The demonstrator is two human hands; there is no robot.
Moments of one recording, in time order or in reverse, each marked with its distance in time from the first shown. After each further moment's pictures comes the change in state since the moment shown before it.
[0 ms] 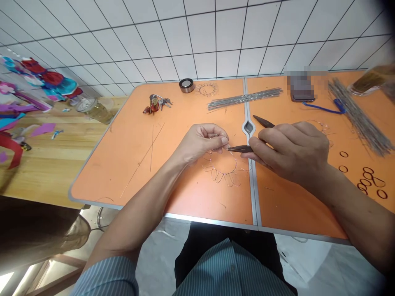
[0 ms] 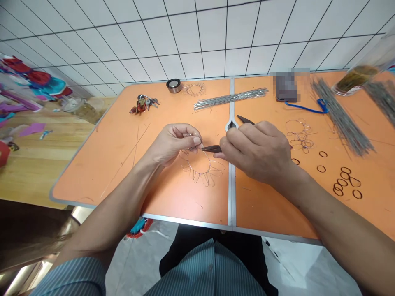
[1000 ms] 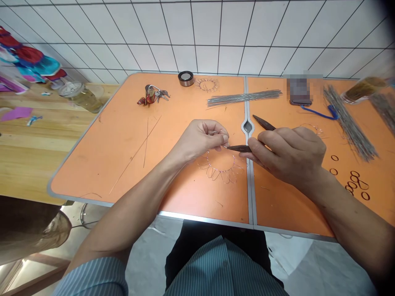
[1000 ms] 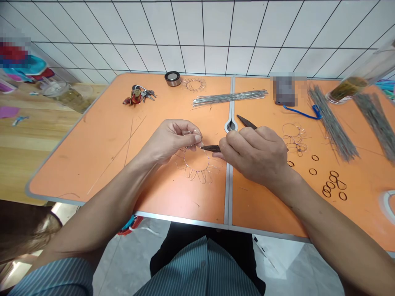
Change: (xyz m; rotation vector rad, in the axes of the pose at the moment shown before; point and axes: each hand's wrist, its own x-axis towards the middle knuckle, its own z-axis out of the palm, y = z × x) left_hand -0.002 0.004 0.005 0.069 0.060 0.033; right_hand -0.001 -0.006 0.005 0.033 0.118 0.013
